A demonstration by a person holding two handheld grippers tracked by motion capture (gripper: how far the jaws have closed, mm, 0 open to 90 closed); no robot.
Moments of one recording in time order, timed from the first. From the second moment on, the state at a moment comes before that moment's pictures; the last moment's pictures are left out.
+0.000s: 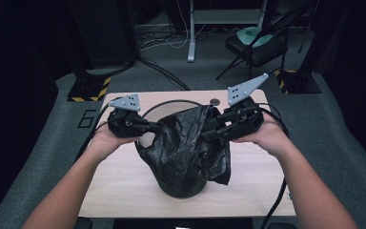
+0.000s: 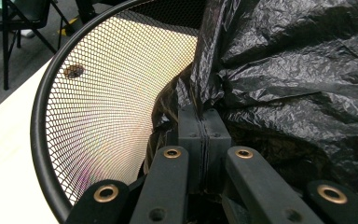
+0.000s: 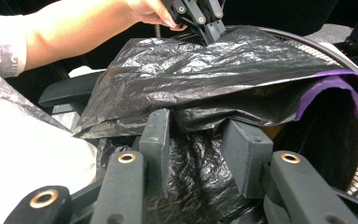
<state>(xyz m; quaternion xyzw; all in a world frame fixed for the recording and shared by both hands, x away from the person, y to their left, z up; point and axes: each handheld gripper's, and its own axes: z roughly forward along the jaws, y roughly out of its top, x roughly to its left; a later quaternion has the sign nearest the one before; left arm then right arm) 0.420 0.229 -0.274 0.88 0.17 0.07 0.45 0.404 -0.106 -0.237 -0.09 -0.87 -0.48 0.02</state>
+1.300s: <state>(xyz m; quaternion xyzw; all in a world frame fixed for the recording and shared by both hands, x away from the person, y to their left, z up) 0.372 0.224 -0.255 0.87 0.14 0.07 0.46 0.382 -0.076 -0.245 -0.02 -0.88 -0.47 0.05</state>
